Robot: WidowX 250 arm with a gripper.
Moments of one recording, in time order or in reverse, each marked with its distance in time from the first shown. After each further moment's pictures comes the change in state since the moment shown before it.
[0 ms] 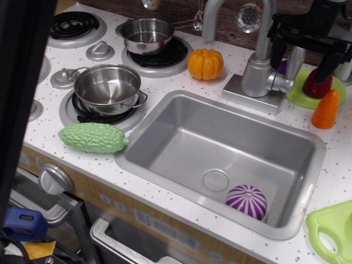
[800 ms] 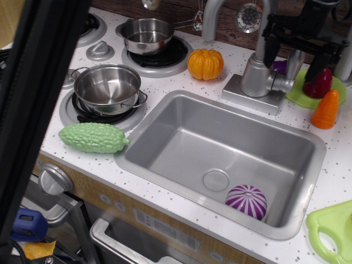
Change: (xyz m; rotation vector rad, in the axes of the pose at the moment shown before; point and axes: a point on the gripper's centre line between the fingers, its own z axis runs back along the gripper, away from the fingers) arm 0.019 0.009 -0.018 0.032 0.010 -0.055
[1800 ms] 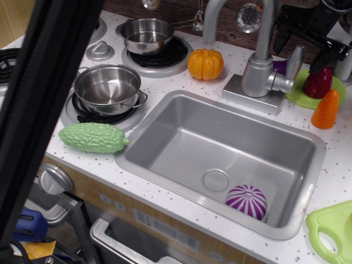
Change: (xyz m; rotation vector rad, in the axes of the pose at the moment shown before) arm 0.027 0.001 0.005 0.114 -0.213 -0.044
